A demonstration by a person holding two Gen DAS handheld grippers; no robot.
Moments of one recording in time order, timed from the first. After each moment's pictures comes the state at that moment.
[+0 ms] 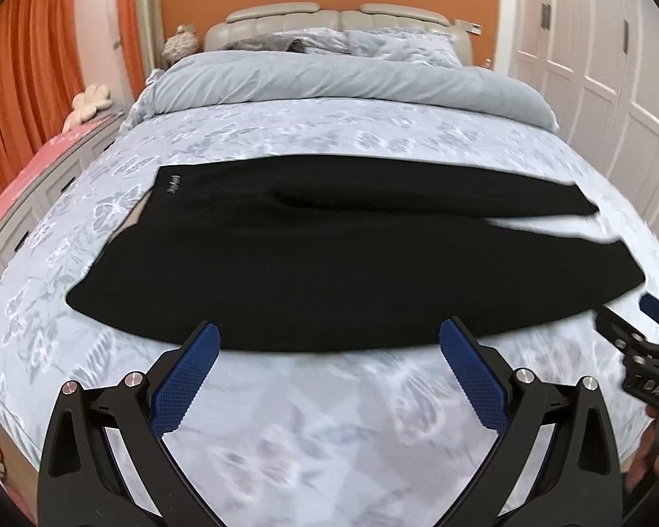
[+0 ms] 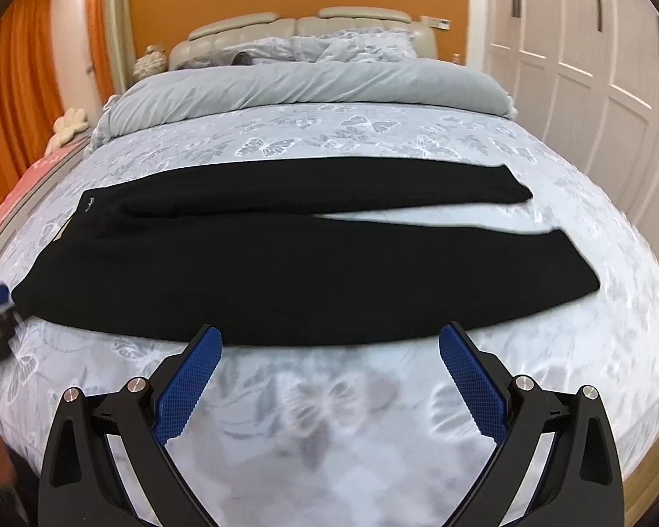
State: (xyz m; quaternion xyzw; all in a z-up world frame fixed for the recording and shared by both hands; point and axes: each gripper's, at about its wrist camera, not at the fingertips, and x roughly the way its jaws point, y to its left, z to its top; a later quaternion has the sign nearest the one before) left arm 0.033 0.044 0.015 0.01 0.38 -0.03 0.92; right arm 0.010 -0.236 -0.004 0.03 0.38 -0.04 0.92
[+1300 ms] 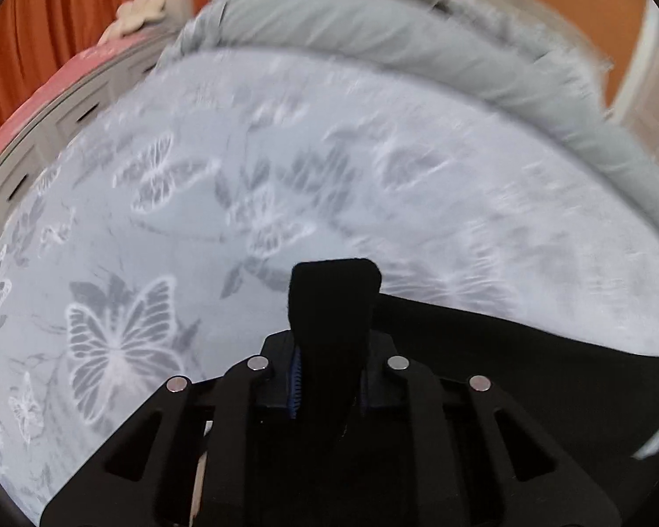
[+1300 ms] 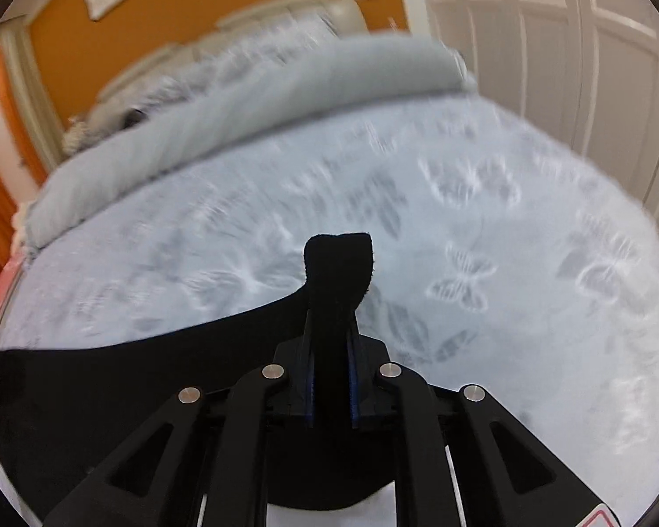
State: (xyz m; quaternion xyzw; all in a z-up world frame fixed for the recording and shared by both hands) left arm 0.372 0.266 -0.016 -0.10 0.44 0.04 0.89; right arm 0.277 -0.529 -0.015 0.14 0.37 -0.07 0.91
